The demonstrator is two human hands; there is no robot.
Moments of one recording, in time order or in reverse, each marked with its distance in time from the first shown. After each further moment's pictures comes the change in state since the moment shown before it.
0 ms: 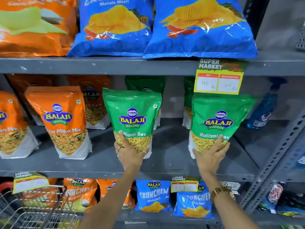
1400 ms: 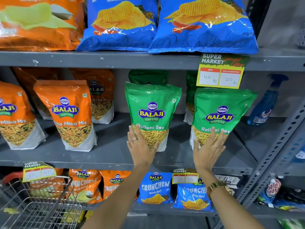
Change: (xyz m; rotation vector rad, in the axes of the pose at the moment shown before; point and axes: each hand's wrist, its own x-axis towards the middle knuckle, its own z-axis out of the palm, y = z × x) left_hand -0.032 0.021 -0.006 0.142 -0.052 0.234; right_hand -0.024 -0.027 -0.012 -0.118 0.103 -0.214
